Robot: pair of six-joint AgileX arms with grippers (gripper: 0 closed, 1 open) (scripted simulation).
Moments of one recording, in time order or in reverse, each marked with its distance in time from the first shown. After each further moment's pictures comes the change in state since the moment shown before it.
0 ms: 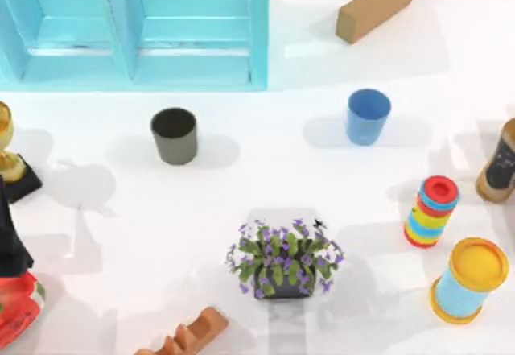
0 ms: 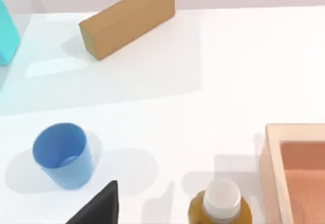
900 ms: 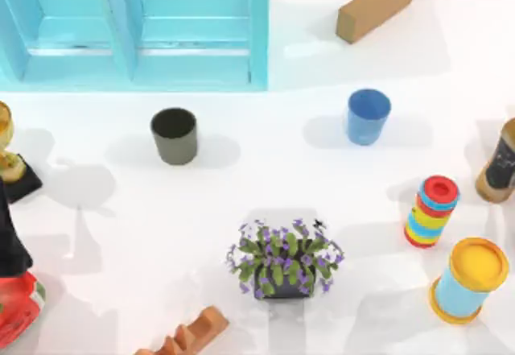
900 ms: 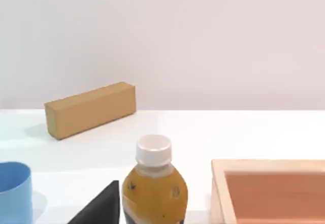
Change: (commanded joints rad) left arm 0.000 0.000 0.000 0.000 0.000 0.000; right arm -0.129 -0.878 -0.819 0.438 -0.052 -0.109
